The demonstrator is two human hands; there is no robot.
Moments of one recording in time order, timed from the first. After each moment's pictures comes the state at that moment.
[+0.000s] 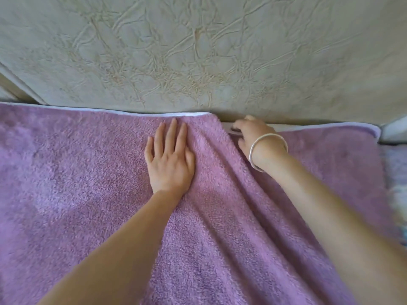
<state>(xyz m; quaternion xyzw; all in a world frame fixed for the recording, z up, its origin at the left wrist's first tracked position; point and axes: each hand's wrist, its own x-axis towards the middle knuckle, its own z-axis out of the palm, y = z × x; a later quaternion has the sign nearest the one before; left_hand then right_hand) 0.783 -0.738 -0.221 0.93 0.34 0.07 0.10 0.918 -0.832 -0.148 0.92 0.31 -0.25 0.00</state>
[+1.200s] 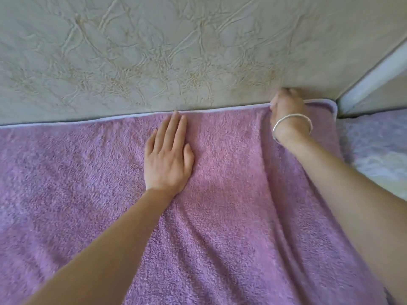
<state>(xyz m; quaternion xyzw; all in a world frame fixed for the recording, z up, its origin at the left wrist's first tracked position) 0.836 -0.806 -0.208 0.97 0.21 0.04 0.13 1.013 -0.950 -0.176 0.99 0.10 -0.08 -0.08</state>
